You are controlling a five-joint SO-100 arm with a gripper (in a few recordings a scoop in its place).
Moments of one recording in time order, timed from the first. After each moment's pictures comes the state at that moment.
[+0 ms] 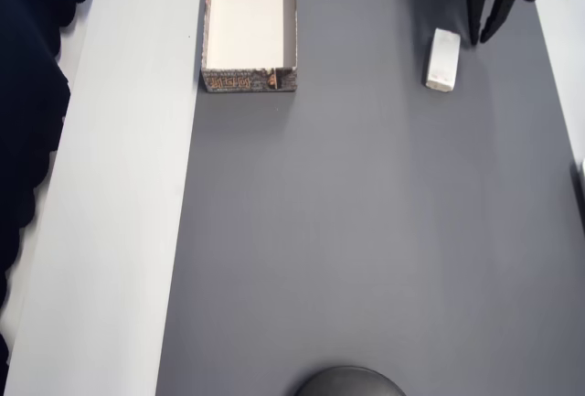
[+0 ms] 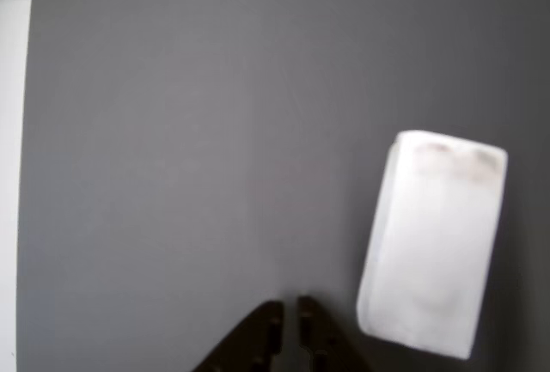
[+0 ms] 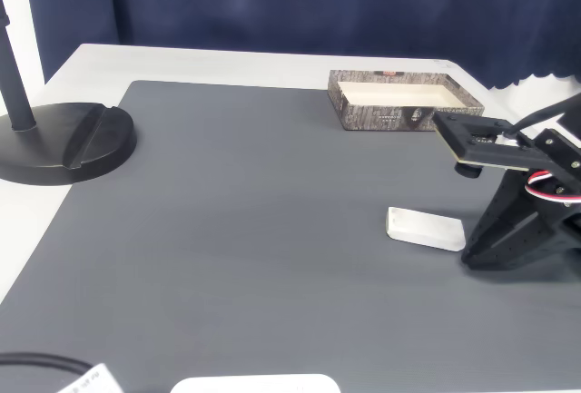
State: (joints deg) arm 4.5 188.5 176.1 76.7 -1.6
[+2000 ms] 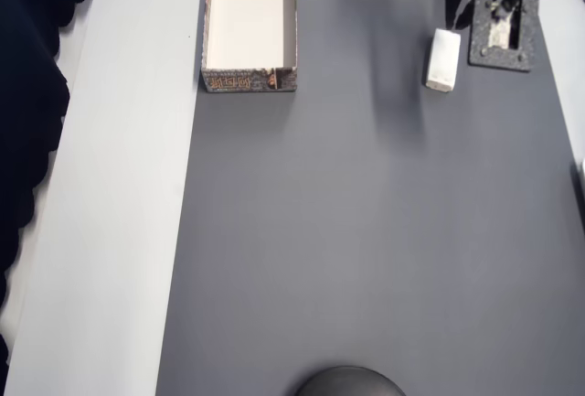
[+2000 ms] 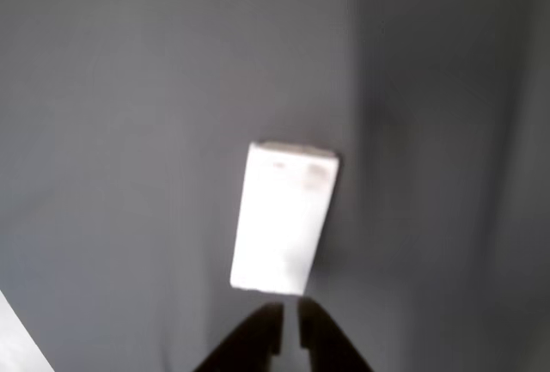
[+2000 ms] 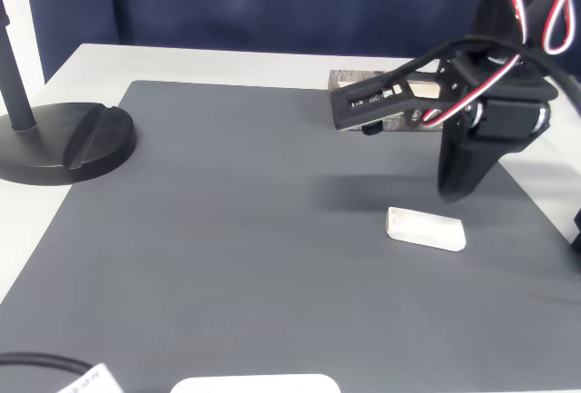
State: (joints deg) arm 19.5 111.3 123.7 80.8 8.9
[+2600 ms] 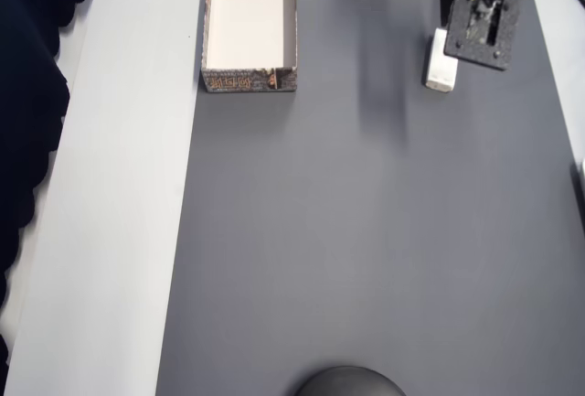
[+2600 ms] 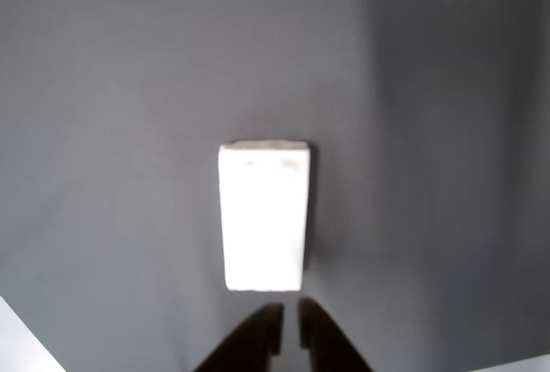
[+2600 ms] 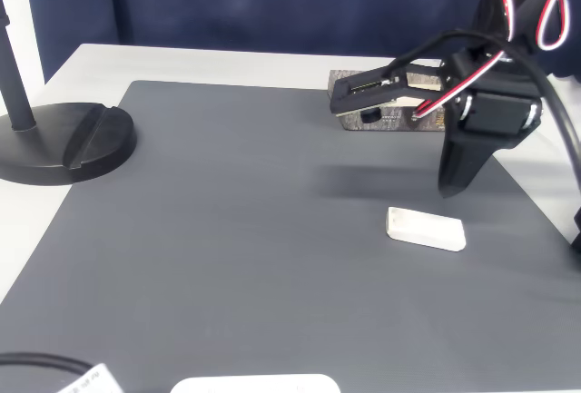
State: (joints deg) arm 21.1 111.3 123.7 80.8 2.1
